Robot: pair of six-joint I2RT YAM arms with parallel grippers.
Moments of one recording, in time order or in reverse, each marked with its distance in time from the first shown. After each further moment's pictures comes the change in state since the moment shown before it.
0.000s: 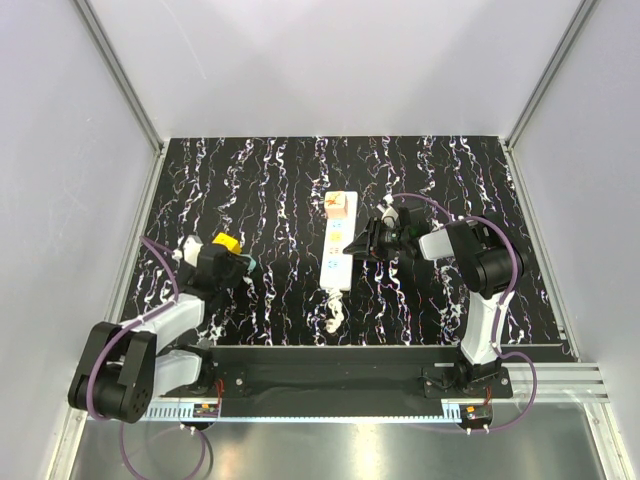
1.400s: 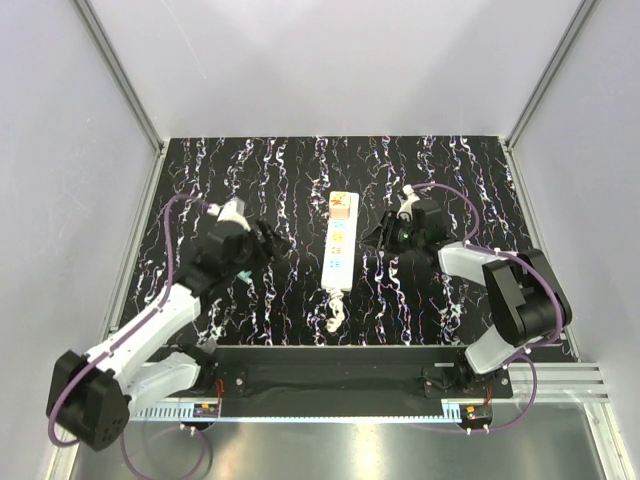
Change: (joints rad) left arm -0.245 -0.198 0.292 -0.369 0.174 0.332; right arm 0.010 -0.390 -0.141 -0.146 0.373 -0.195
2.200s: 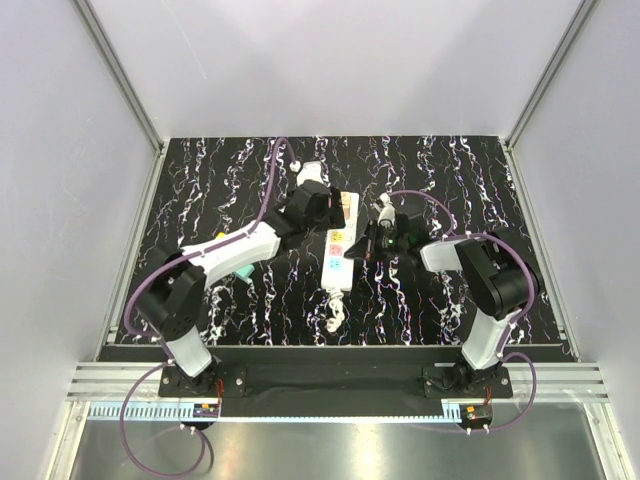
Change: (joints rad) left arm -0.234 0.720 0.590 0.070 -0.278 0.205; right arm 0.063 0.203 0.023 0.198 -0.245 0.061
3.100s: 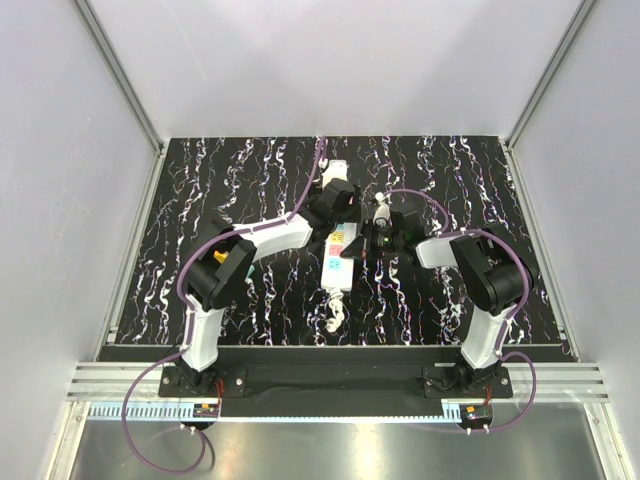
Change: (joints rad) left arm -0.033 0.345 0.212 0.148 -0.144 0.149; right arm 0.019 0.054 0.055 -0.030 0.003 0.007
